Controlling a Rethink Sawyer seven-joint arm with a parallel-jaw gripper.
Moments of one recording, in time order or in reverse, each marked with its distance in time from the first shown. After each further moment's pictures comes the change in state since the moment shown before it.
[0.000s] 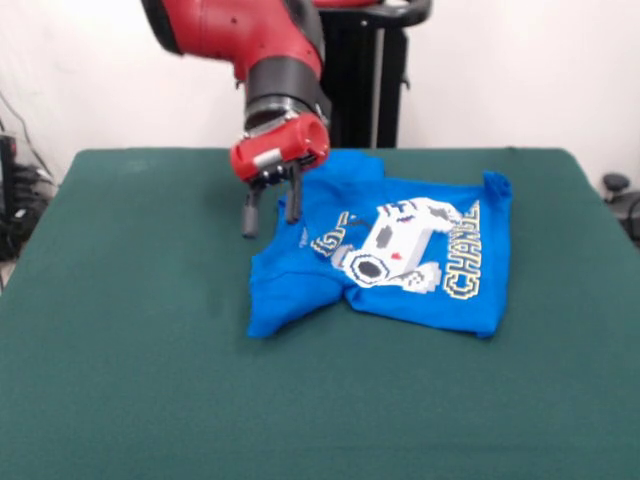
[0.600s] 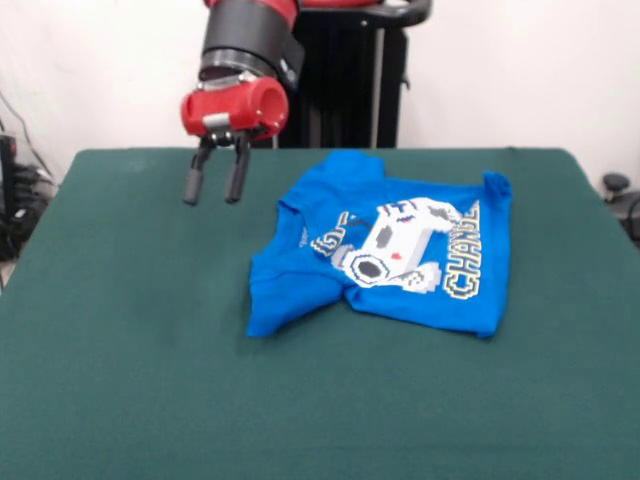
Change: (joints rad) arm 0.004 -0.263 0.000 0.018 0.049 0.456 0.000
